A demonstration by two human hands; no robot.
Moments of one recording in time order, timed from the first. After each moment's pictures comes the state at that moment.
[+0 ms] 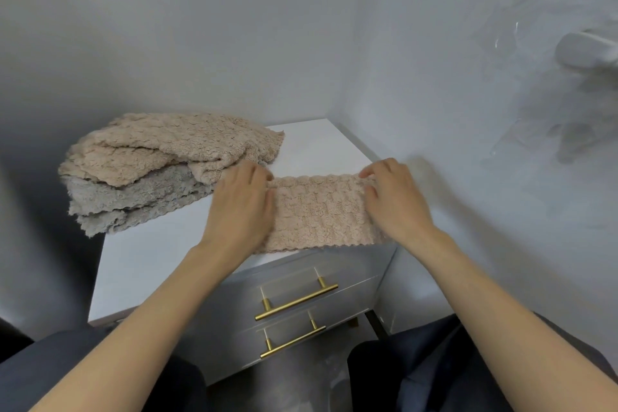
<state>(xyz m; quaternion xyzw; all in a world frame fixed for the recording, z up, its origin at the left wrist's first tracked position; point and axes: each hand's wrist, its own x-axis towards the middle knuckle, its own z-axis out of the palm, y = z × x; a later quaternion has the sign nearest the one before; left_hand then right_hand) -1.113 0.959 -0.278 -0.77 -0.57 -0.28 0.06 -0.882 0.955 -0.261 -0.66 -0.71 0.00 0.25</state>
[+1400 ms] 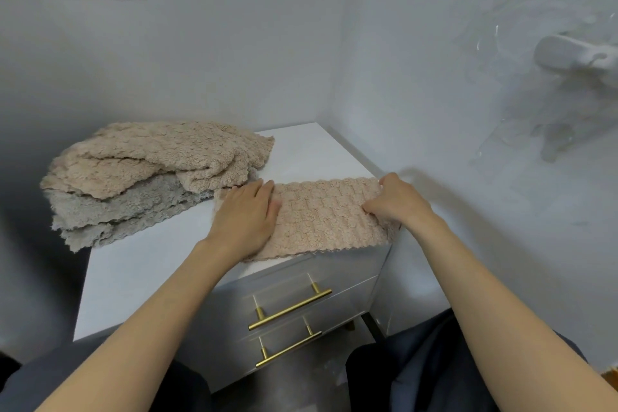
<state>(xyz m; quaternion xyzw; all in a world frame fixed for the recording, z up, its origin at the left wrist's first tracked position) -1.100 0.981 -0.286 -0.80 -0.58 -0.13 -0.04 -0.863 0.974 -0.252 -0.81 -0.55 0.18 0.12</state>
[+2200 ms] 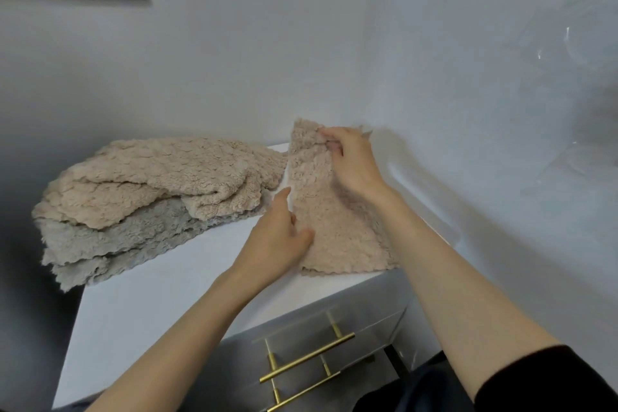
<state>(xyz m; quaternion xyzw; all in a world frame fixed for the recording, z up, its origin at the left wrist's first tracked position) -1.081 0.996 -0.278 -0.71 -0.57 -0.28 -0.30 -0.927 1.089 -0.247 -0.57 -0.70 0.13 0.40</state>
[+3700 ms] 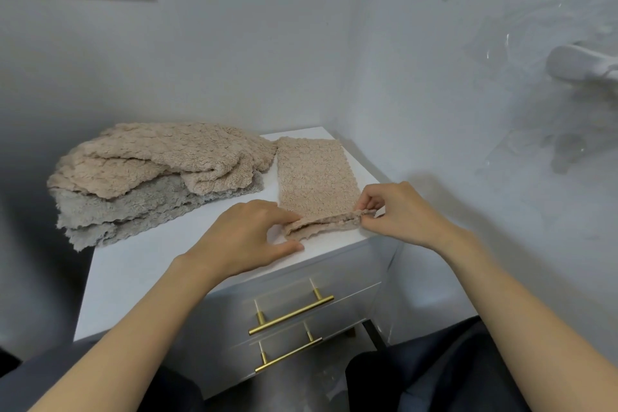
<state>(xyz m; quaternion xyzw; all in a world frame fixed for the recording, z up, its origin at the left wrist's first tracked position) -1.116 0.965 -0.278 -0.87 -0.46 -0.14 -0.05 -0.849 0.963 -0.255 -0.58 -0.76 0.17 0.22</state>
